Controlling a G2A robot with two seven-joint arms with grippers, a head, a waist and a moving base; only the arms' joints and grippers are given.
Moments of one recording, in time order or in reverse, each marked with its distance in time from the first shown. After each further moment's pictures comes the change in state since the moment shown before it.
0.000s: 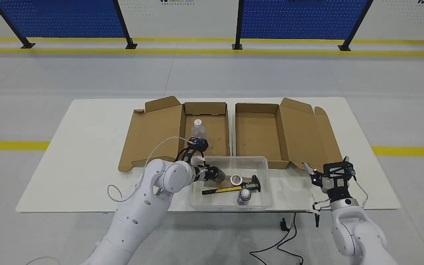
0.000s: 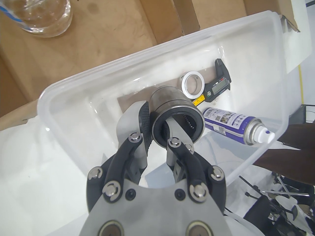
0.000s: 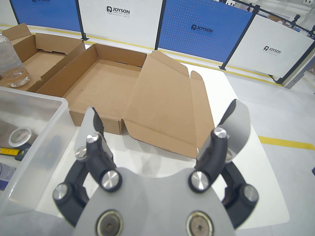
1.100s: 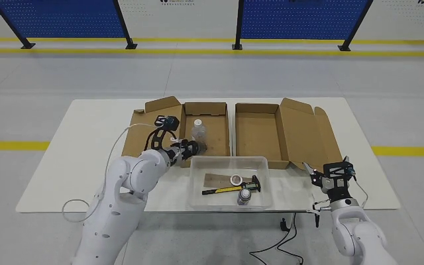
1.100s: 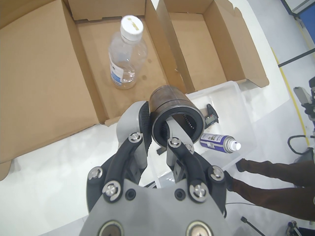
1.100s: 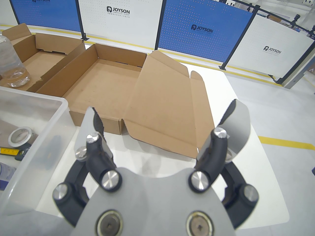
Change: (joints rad) left arm 0.064 0.051 -0.199 -0.248 0.065 0.048 0.058; right arm 0.000 0.000 0.000 0.000 0.000 0.000 0.000
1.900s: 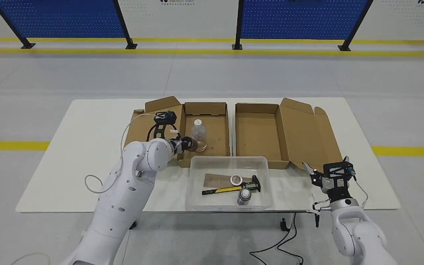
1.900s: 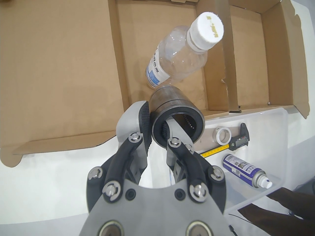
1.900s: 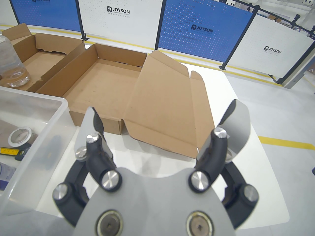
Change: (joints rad) left arm -0.181 -0.023 0.102 0.268 0.070 0.168 -0.044; right arm 0.000 0.000 0.000 0.000 0.000 0.000 0.000
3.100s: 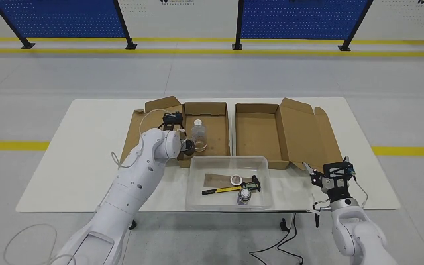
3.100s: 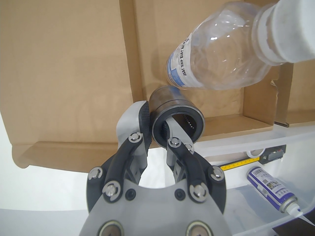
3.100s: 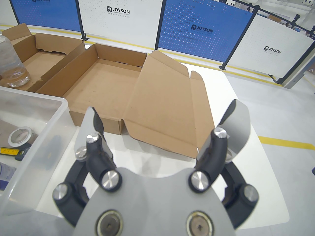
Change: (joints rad) left arm -0.202 -0.055 0.156 0.348 0.039 0.016 -0.038; right arm 0.000 0.000 0.000 0.000 0.000 0.000 0.000
